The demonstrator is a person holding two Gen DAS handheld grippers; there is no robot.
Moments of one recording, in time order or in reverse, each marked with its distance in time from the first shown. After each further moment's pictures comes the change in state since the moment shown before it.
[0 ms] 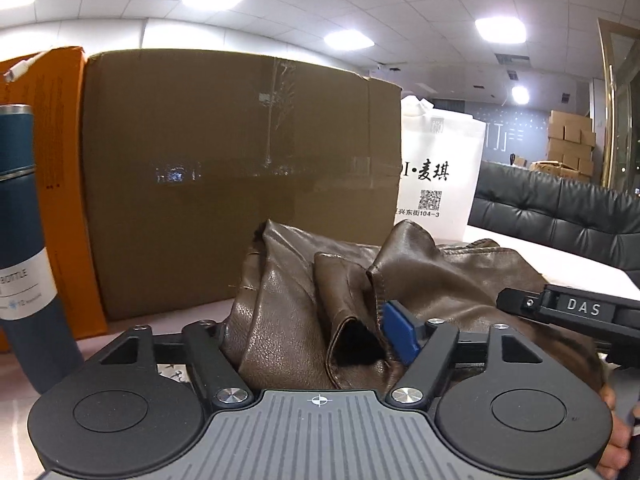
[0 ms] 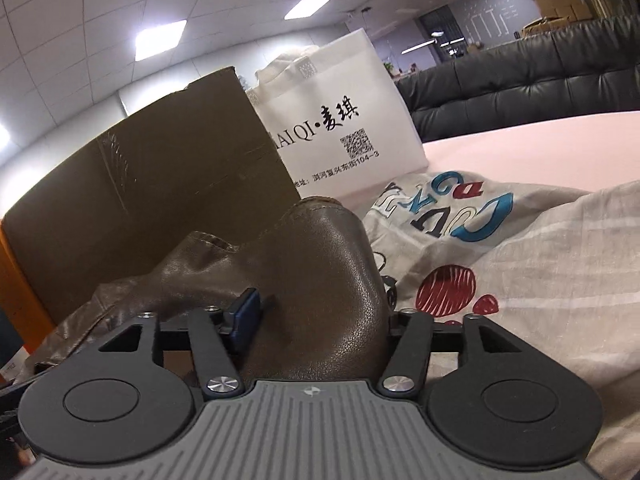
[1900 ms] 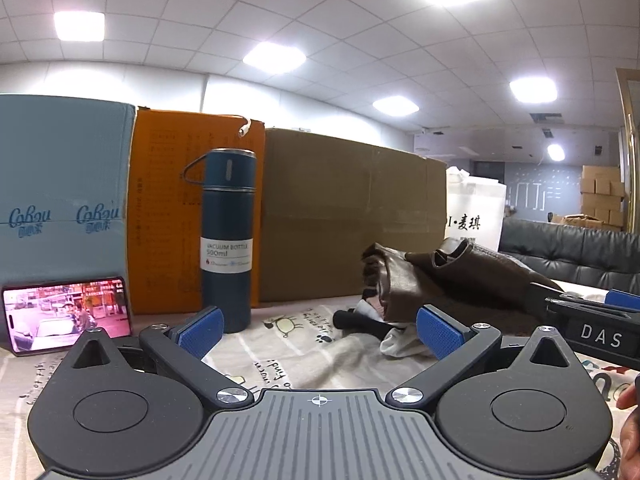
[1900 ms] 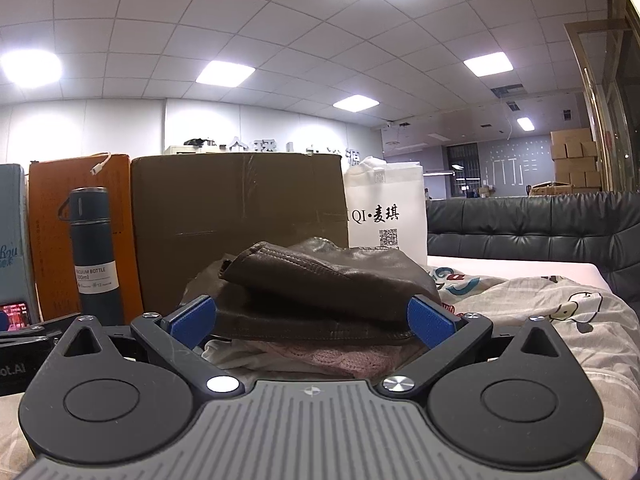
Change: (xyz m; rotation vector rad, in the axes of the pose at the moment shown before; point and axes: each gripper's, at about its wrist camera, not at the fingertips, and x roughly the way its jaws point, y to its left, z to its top) left arm -0.170 0.054 -0.069 -0.048 -0.208 0.148; right arm -0.184 0.124 -0.105 -0.400 -0.263 -0.057
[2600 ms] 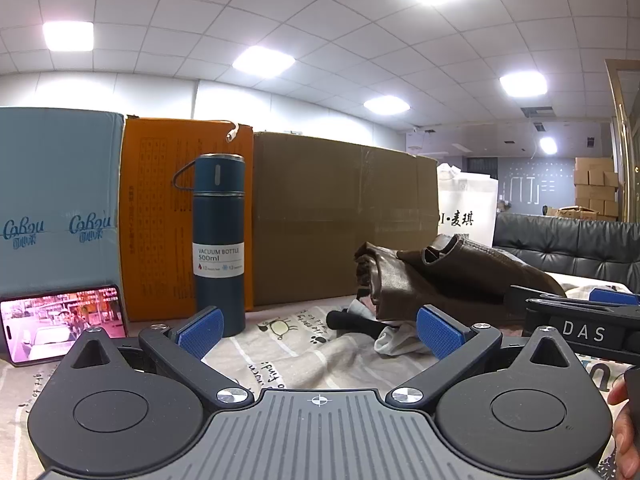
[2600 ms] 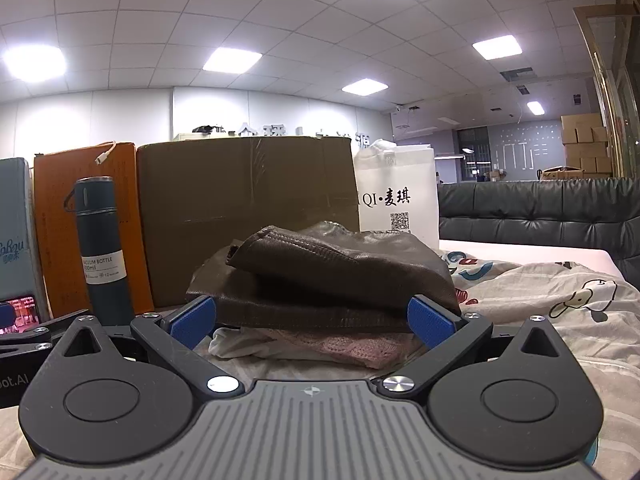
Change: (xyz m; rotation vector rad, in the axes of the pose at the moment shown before) left arm -0.003 -0.005 -0.001 0.035 0.000 -0.017; right arm 0.009 -0.001 0.000 0.013 0.049 0.031
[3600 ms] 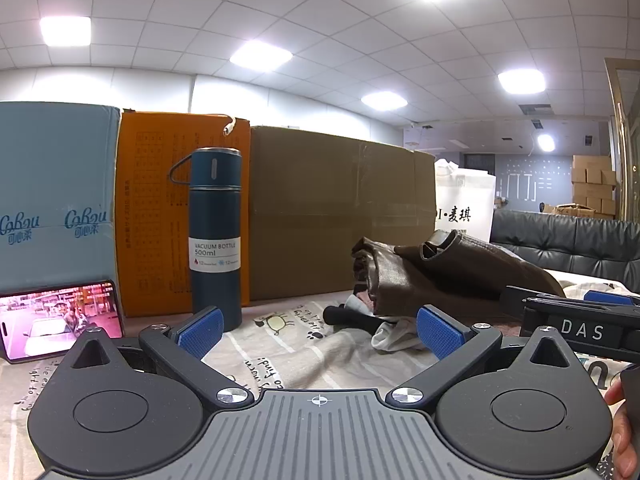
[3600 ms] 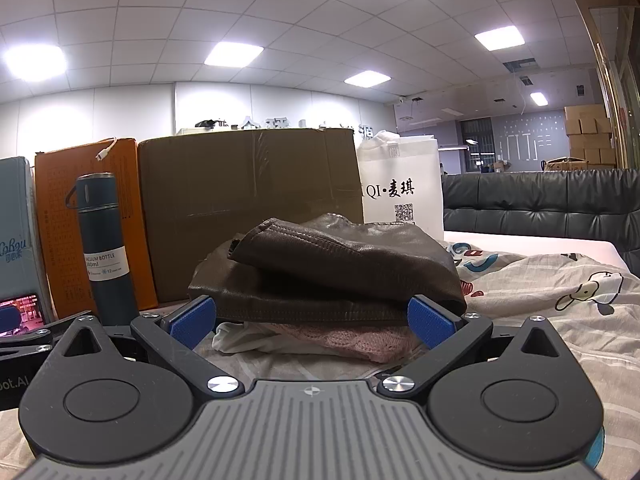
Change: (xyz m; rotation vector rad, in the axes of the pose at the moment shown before) left arm 0.001 -0.001 0.000 -0.003 0.013 -0.010; right arm 0.004 -0.002 0.000 0.011 0.023 0.014
